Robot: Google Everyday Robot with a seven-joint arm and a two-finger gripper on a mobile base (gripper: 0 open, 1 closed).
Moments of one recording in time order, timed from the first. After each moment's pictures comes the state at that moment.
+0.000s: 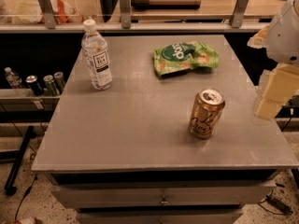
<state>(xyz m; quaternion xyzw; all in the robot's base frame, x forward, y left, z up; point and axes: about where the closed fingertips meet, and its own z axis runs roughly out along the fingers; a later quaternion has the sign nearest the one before) 0.438 -0.216 0.977 -0.60 0.78 -0.04 0.16</state>
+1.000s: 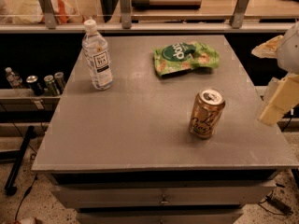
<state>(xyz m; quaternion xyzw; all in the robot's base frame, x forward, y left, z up) 0.442 -0.227 0.957 -0.59 0.78 0.03 0.22</state>
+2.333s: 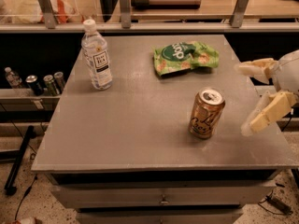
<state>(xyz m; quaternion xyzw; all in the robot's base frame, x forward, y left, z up) 0.449 -0.204 0.926 -0.55 0.71 0.25 0.36</state>
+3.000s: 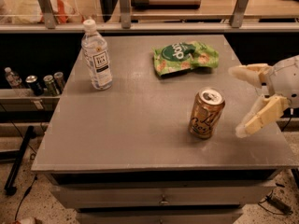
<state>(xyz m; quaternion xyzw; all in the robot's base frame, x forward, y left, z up) 0.453 -0.195 0.916 -0.54 0.69 0.28 0.38</state>
